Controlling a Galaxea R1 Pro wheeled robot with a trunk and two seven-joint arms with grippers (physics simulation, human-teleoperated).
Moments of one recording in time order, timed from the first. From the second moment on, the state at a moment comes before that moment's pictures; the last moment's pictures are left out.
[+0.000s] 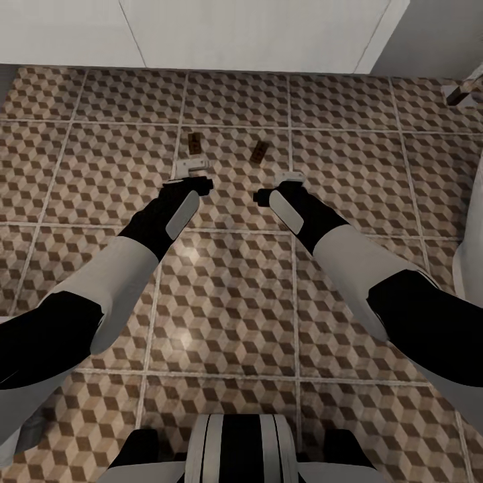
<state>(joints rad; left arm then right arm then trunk) -1.49 -0.12 -0.37 -0.63 0.48 0.39 0.47 -1.58 0.17 0.50 -0.43 -0.65 0.47 -0.42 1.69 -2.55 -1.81</state>
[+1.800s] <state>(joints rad) -1.49 -0.12 -0.37 -0.61 0.51 0.40 0.69 -1.58 0.17 0.50 -0.38 -0.65 0.45 -0.41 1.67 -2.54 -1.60</state>
